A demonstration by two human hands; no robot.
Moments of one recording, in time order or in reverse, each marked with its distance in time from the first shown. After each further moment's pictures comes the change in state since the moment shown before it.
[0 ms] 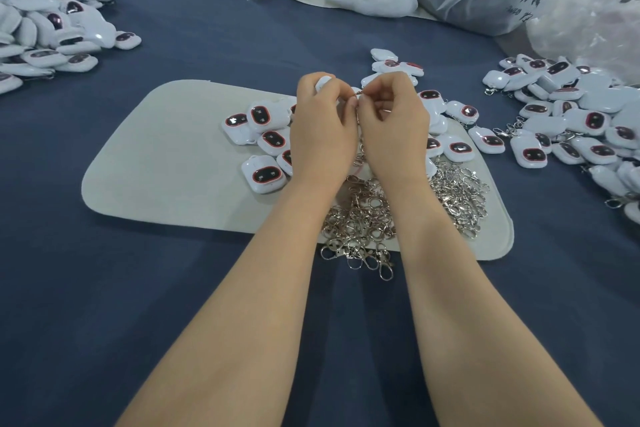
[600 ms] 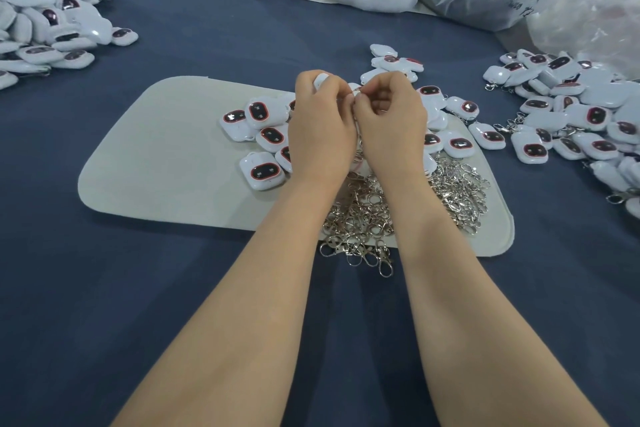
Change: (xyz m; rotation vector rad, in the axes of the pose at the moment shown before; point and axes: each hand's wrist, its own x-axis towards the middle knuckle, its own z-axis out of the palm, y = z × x) left_hand -0.003 0.000 0.001 0.067 0.007 0.017; right_hand 0.000 0.000 0.002 0.013 0.006 0.051
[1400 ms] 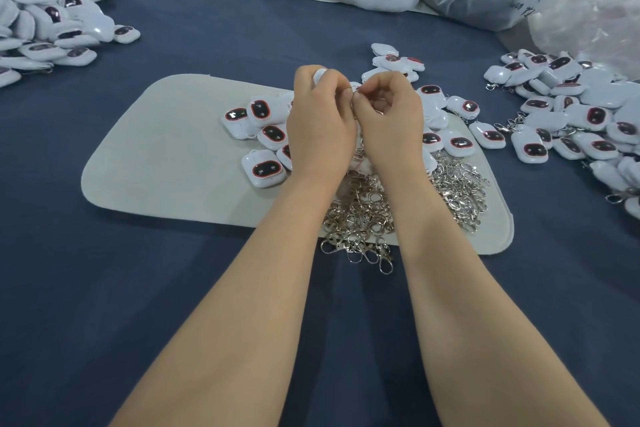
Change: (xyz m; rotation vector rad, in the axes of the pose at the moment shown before) left_hand 0.000 0.001 -0.003 -0.024 0.039 0.002; right_hand 0.000 0.002 0.002 0.147 -0.045 0.041
